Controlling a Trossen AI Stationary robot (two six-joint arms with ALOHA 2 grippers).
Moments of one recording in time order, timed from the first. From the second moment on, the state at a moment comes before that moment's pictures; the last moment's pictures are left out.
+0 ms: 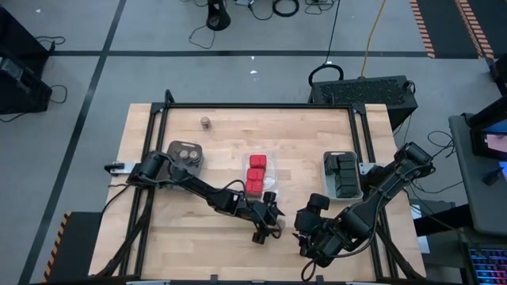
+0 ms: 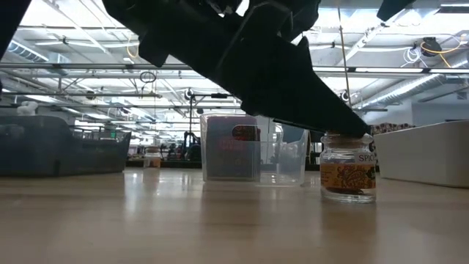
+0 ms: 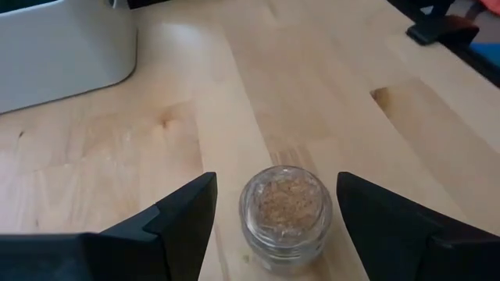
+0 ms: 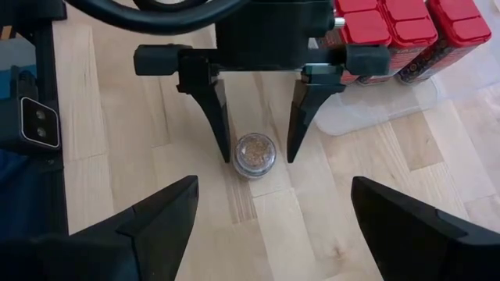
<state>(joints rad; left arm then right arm) -0.32 2.12 1.26 0.32 -0.07 0.06 0.73 1.67 1.45 -1.01 0.52 0.93</state>
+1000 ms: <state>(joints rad) -0.35 2.10 1.35 0.19 -0.19 0.14 0.73 1.67 1.45 -1.00 0.52 0.93</state>
